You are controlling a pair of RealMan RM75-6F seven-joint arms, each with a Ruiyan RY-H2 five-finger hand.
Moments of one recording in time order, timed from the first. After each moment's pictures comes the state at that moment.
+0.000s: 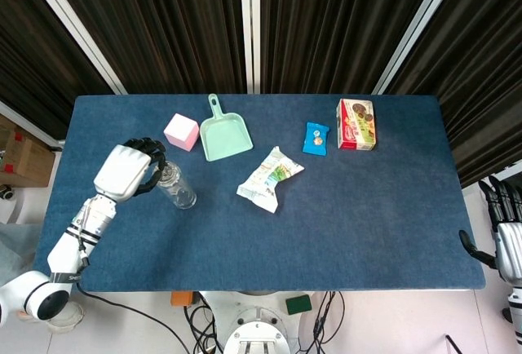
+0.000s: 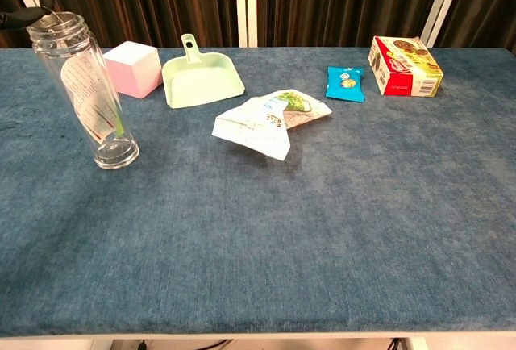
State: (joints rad) left arm -0.57 -1.14 -0.19 -1.75 1.36 1.12 0.24; right arm 0.02 -0.99 0.08 -1.75 -1.54 1.58 -0.02
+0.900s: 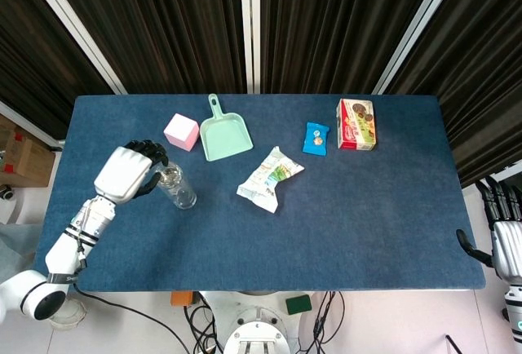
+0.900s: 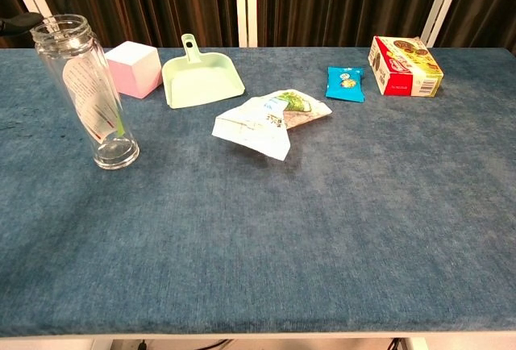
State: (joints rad) left arm -0.58 -1.13 -0.15 -1.73 1.40 1.12 0.22; right arm 0.03 -1.00 0.09 -1.75 -1.53 1.57 -0.03
